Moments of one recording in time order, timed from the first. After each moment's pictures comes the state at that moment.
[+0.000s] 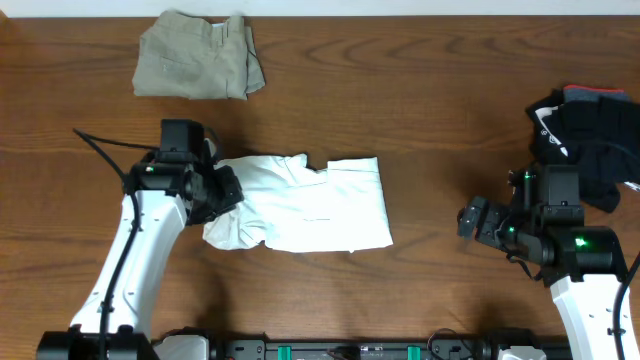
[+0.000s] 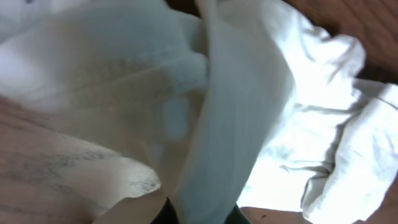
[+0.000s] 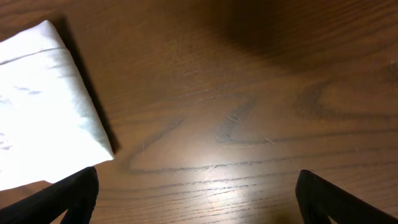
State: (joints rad) left arm -0.05 1.38 0.96 -0.89 0.20 -0.44; right arm 0.01 0.99 0.86 -1.05 -0.09 0.38
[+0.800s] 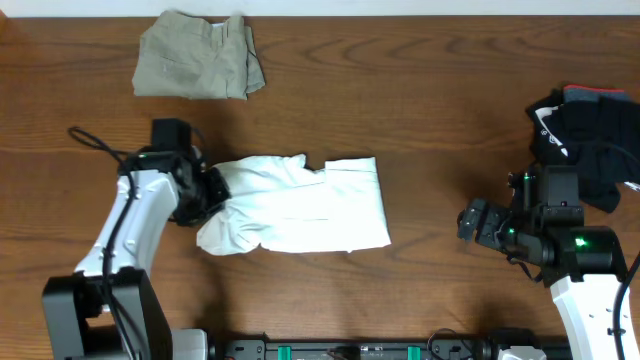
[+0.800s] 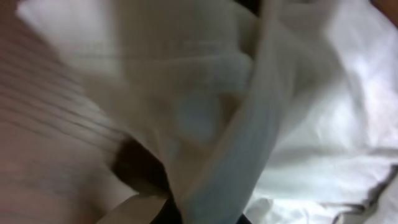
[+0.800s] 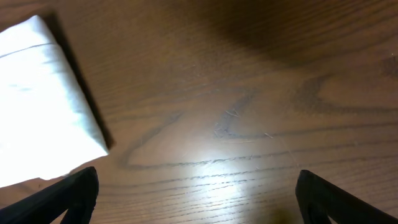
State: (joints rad) left arm 0.09 1.56 0.96 -0.87 0.20 -0.44; right arm 0.01 0.99 0.86 -1.06 -0.09 0.38
